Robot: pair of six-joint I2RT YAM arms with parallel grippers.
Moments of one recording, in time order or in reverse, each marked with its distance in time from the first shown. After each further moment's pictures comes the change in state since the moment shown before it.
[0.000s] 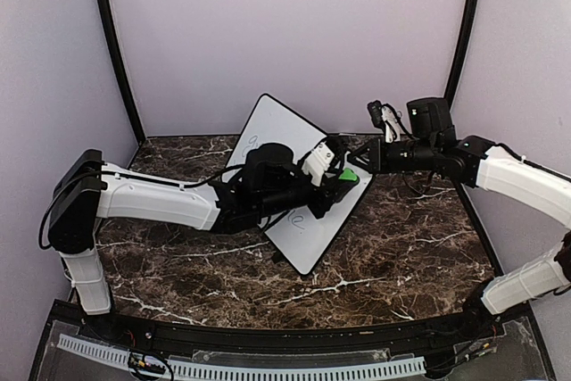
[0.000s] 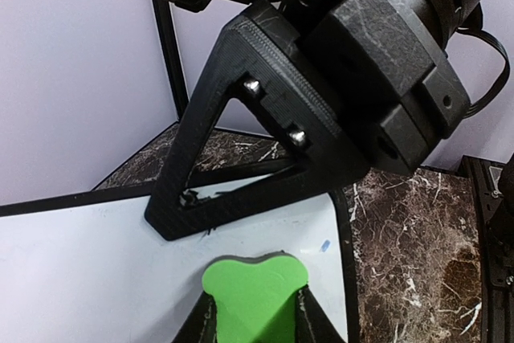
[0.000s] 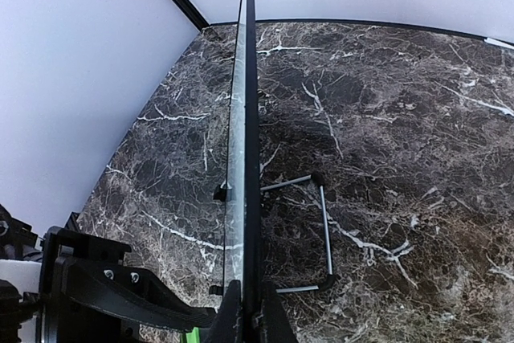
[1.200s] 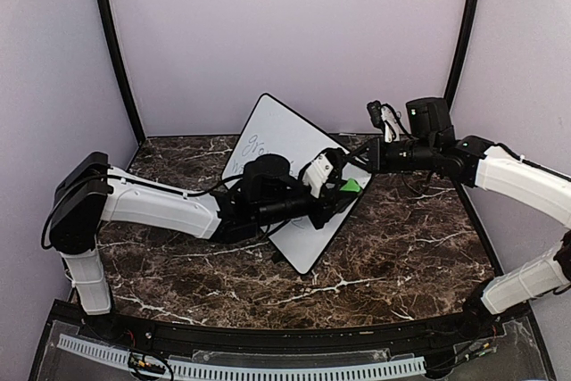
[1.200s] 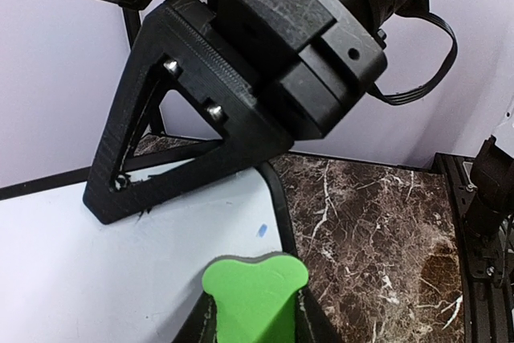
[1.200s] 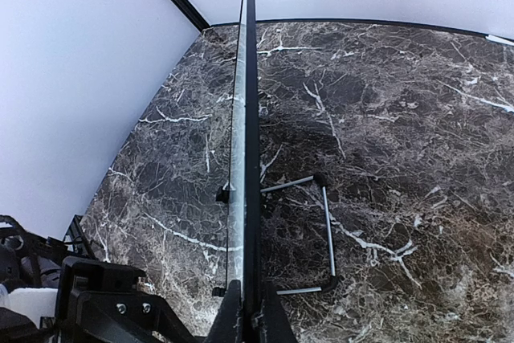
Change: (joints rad) left arm -0.013 0.010 -0.066 0.106 0.090 -0.013; right arm 0.000 0.007 0.000 0.009 -0.003 0.018
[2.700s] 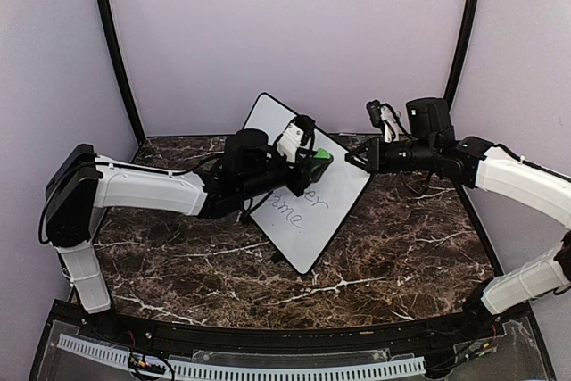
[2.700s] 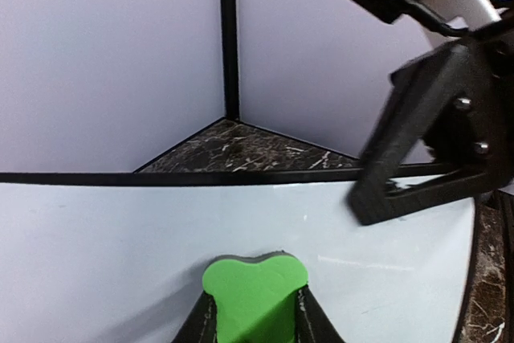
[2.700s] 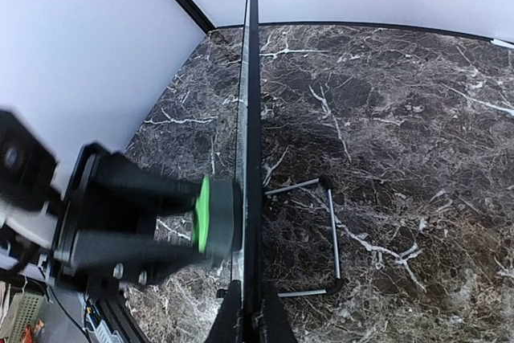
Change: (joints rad) left arm 0.125 -0.036 0.013 -0.045 -0.063 -0.078; right arm 0.005 -0.004 -0.006 0.015 -0.003 0.003
